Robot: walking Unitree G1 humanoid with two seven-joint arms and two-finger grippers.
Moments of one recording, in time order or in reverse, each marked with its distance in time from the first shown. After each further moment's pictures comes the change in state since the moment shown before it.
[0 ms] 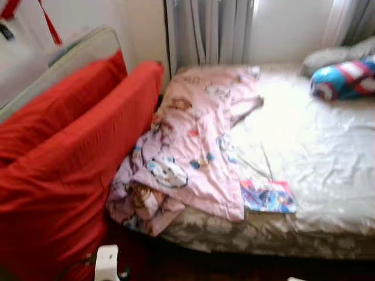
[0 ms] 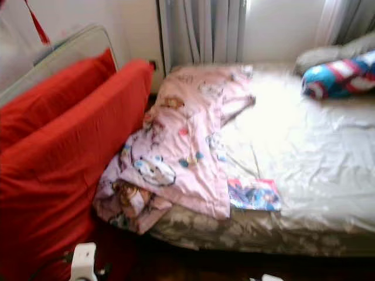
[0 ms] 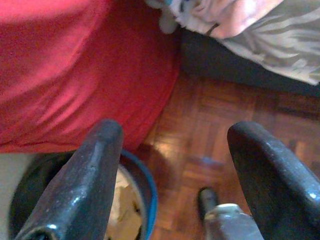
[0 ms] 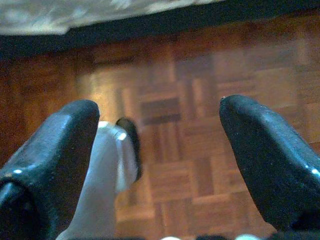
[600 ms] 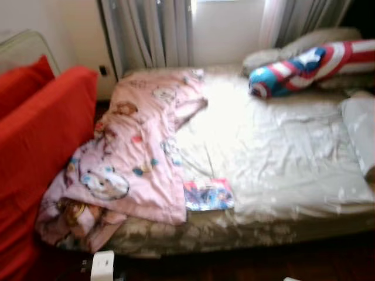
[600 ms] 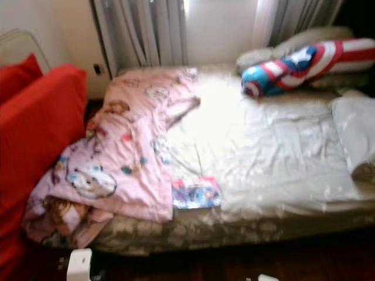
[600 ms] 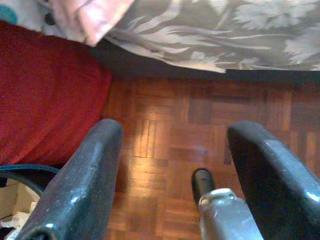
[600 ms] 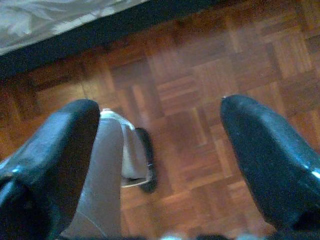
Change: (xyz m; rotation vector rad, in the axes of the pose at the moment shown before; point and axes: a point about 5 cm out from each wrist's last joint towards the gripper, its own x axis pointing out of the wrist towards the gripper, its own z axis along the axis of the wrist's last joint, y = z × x) left arm -0.002 0.005 -0.008 0.002 0.028 0.017; right arm 0.000 0.007 -0.002 0.015 0.007 0.024
